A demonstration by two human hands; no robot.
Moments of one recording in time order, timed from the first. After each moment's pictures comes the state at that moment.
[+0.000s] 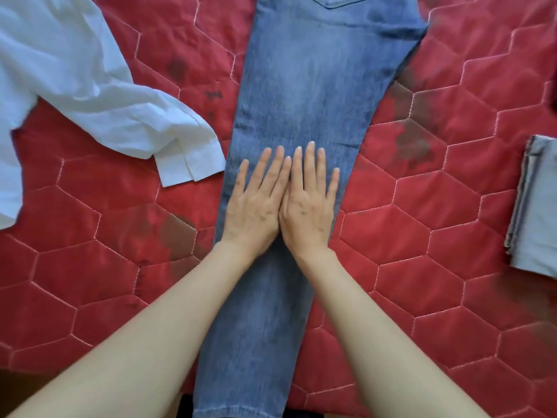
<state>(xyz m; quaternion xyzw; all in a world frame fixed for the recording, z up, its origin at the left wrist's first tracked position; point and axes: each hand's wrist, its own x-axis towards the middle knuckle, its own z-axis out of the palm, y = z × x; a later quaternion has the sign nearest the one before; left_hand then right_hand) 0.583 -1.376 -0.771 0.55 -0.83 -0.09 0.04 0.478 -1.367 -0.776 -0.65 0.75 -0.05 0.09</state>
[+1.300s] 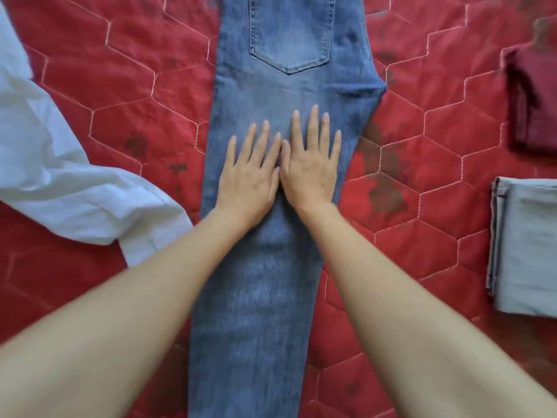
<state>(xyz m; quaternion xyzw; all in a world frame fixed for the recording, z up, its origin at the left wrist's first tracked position) 0.545 -1.526 -0.783 0.53 -0.83 -0.14 -0.03 0.426 -1.527 -0.785 -0.62 0.78 0.01 0.08</state>
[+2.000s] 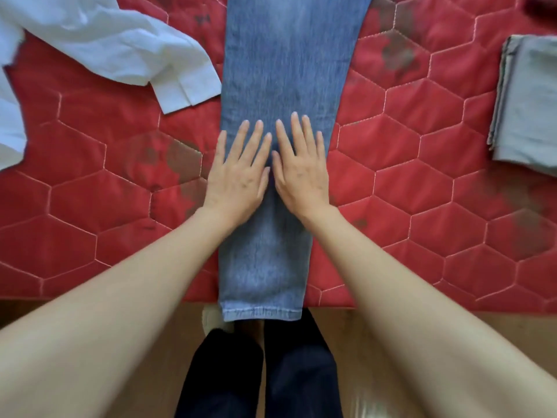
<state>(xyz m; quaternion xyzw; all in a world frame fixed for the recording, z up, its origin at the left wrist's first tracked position) 0.631 -1.294 -0.755 0.50 -0.86 -0.11 -0.05 0.493 -1.282 -0.756 -0.69 0.71 -0.01 0.15</state>
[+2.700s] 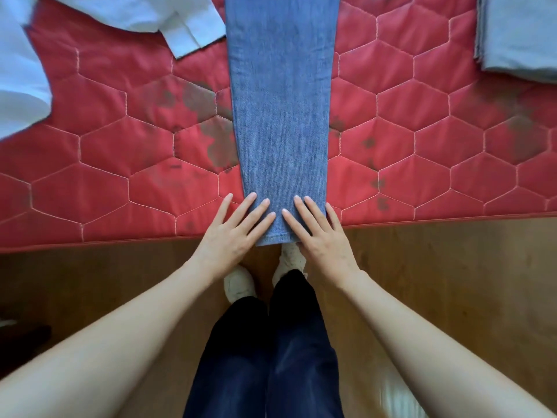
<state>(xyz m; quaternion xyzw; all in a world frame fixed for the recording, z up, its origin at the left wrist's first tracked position) 0.746 -1.111 -0.763 0.28 -0.96 -0.05 -0.02 0.524 -1.032 -0.755 -0.78 0.62 0.05 0.07</state>
